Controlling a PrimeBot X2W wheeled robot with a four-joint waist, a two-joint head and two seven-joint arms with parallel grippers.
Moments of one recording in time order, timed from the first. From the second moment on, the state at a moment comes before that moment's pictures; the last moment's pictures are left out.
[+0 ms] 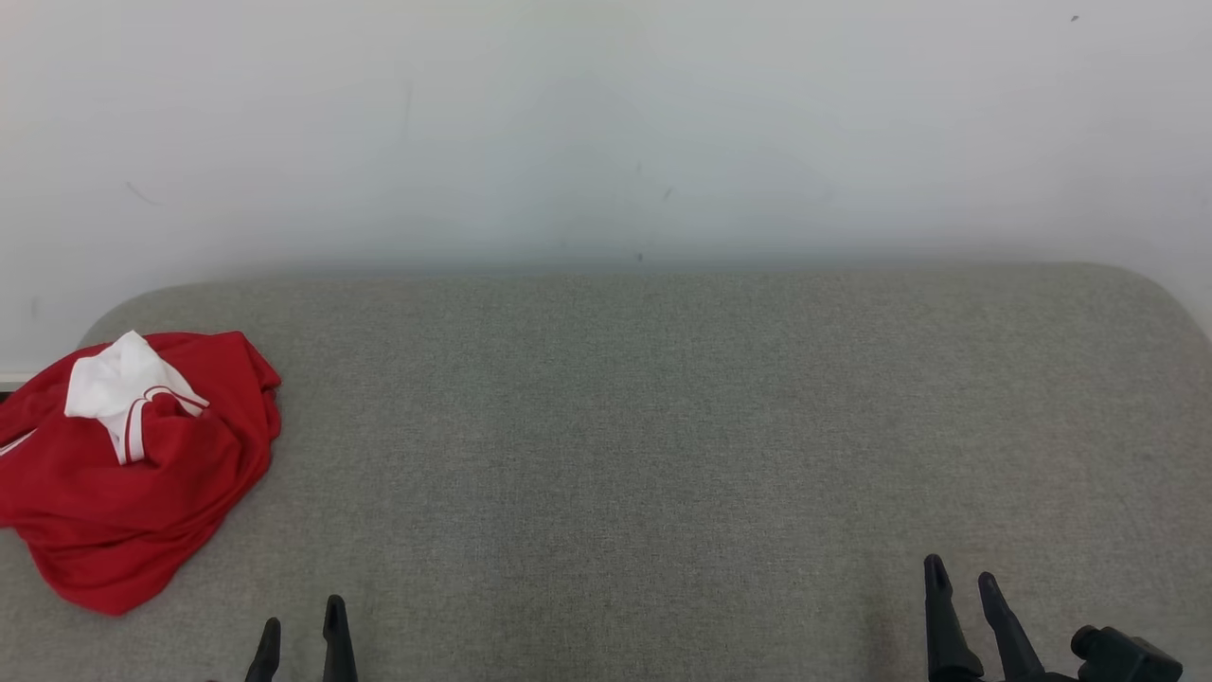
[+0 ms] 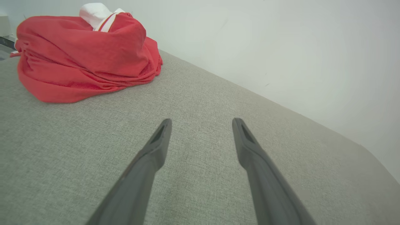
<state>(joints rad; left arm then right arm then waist) 0.05 0.05 0.01 0.23 -0.49 -0.06 -0.16 0.02 -0.05 0.00 0.30 0.57 0.13 -0.16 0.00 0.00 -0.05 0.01</state>
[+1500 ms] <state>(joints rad) 0.09 0.05 -0.03 0.24 -0.19 -0.06 -0.26 0.04 -0.05 0.03 0.37 0.08 0.13 -0.26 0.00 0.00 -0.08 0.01</state>
